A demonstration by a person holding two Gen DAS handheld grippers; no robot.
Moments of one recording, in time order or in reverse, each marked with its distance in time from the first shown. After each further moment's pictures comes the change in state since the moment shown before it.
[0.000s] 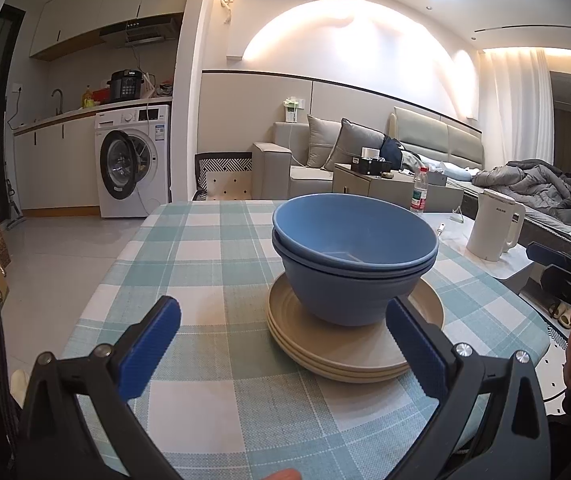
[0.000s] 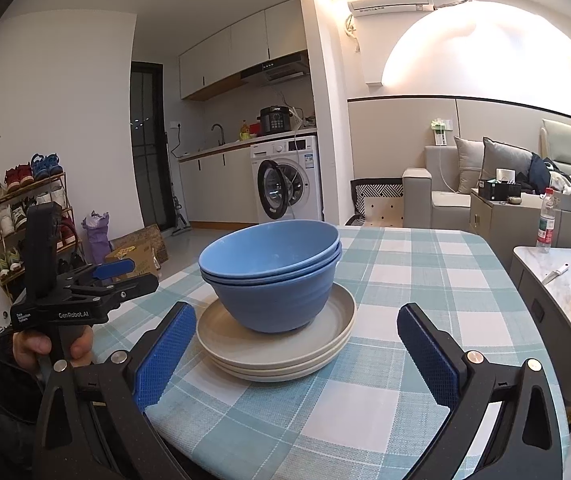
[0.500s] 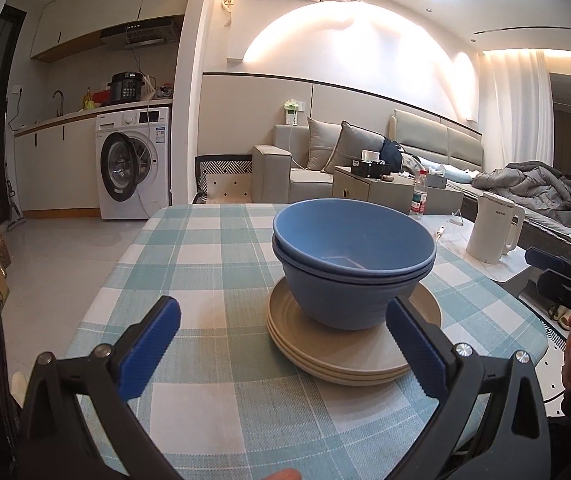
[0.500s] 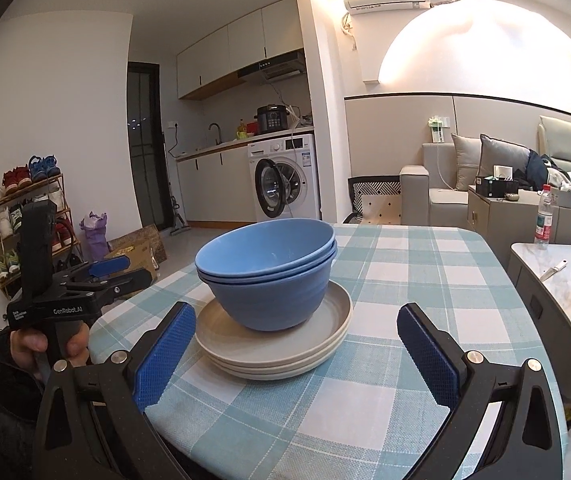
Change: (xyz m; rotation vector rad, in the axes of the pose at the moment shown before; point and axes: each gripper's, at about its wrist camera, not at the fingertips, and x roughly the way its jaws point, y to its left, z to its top) left arm -0.003 -0.001 0.002 0.001 -0.007 0.001; right arm -0.001 -0.001 0.000 0.007 0.005 -0.012
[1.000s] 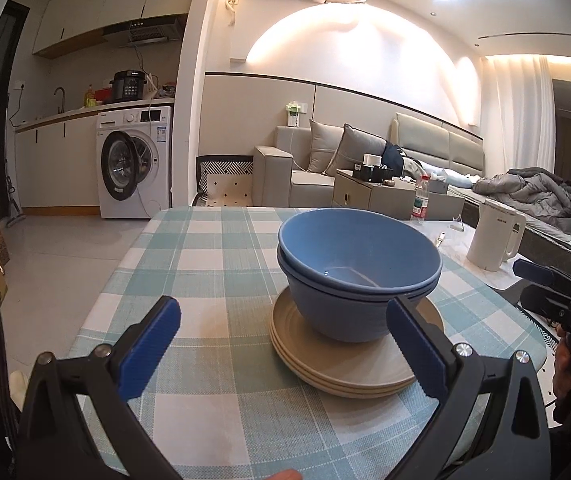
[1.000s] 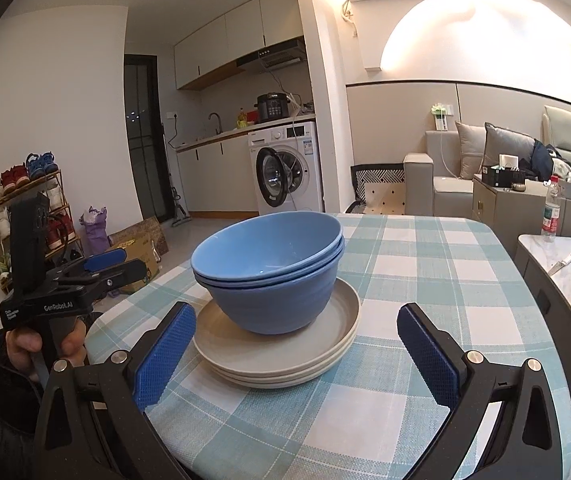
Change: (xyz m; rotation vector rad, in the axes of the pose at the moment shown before) left arm 0.004 0.006 0.011 -0.022 -0.006 -0.008; right arm 0.023 0.001 0.008 0.011 0.044 0.013
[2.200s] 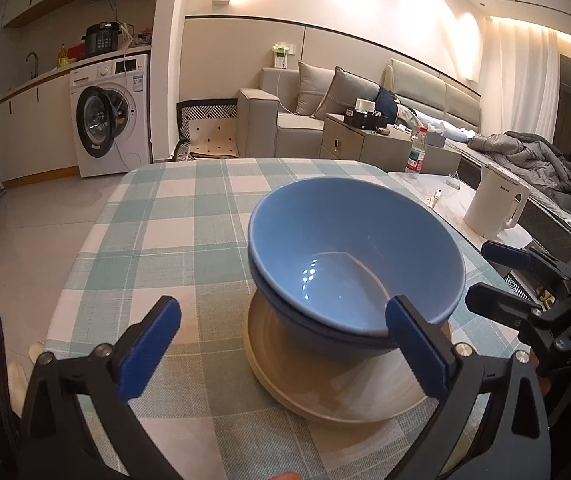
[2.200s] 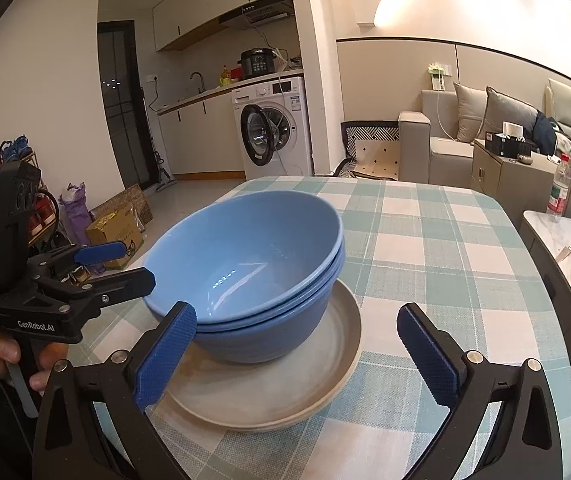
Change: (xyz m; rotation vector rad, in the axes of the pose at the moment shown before) left arm 0.067 -0.010 0.033 0.005 0.236 -0.047; right arm 0.086 -0.010 0.034 0.020 0.182 -0.034
